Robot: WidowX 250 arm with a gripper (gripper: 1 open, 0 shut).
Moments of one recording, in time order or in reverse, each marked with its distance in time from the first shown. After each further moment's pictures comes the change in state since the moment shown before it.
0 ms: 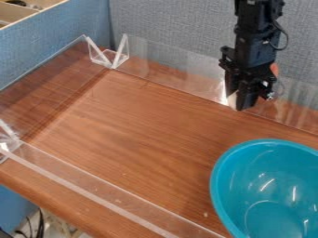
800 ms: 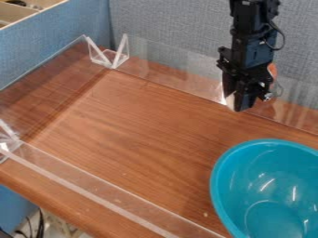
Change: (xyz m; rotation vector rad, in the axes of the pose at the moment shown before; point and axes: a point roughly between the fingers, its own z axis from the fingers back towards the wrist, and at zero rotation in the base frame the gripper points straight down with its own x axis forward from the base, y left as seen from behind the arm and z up) arm -0.003 -0.004 0.001 -0.008 -0.019 -0.007
